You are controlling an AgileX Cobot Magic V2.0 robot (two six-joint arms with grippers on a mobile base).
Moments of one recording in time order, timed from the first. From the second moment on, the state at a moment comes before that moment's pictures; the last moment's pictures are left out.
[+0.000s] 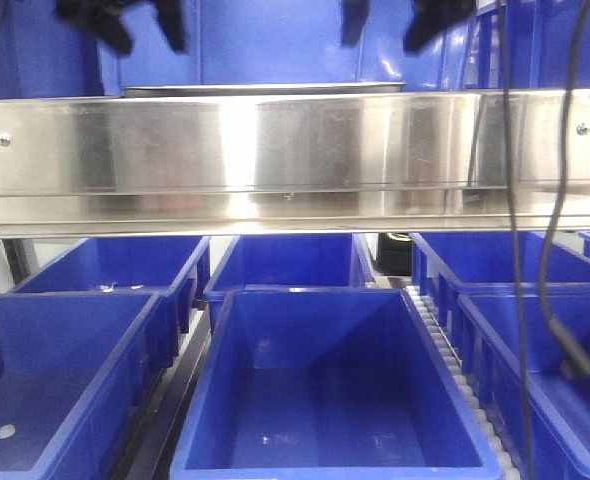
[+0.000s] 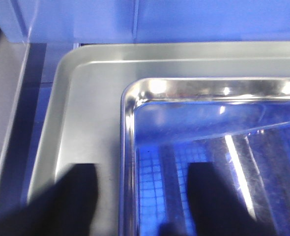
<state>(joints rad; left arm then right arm) -0.44 1.75 -1.57 0.38 0.63 -0.55 0.44 1.76 -1.57 -0.32 0.65 0.69</state>
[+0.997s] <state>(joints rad) -0.46 1.07 -0.78 0.22 -0.03 -0.48 0.46 1.01 -0.80 -0.33 0.12 0.56</state>
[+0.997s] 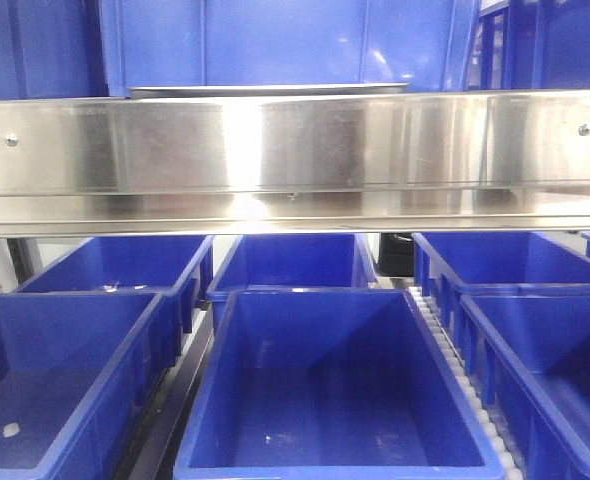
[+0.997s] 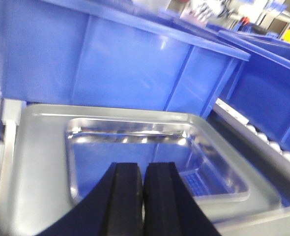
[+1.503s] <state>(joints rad) -0.46 0.52 -0.45 0.33 -0.06 -0.48 0.46 0.51 -0.46 -0.33 0.09 0.55</state>
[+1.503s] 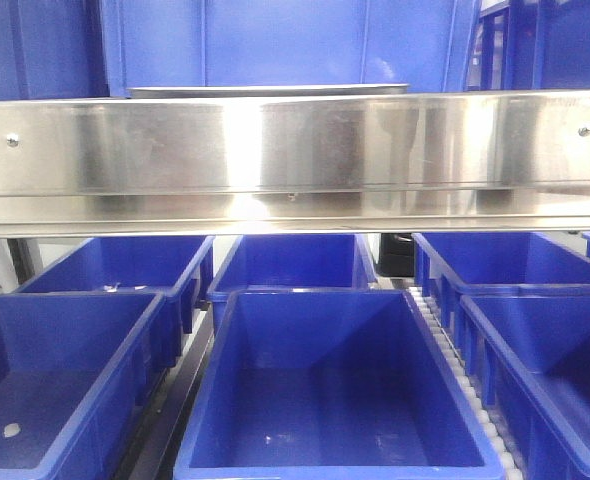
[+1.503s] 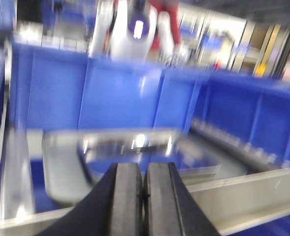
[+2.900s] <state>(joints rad) -0.46 0.39 -0.45 0.35 0.03 -0.48 0.19 0.29 -0.23 -0.04 0.03 0.05</state>
